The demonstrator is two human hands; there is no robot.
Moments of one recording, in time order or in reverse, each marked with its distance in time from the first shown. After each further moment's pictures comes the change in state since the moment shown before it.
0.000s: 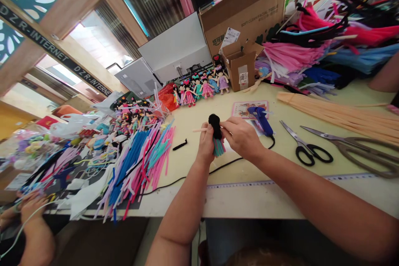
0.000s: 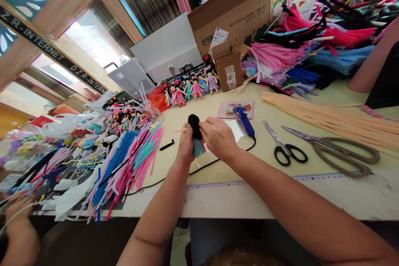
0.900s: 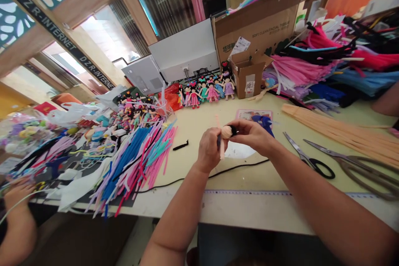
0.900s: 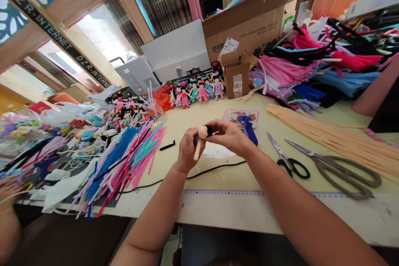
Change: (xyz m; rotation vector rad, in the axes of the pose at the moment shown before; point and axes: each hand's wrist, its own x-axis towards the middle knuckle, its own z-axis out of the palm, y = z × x) left_hand -0.007 0.004 -0.021 0.951 -0.044 0.750; right_hand 0.014 0.024 -0.013 1.138 -0.300 0.391
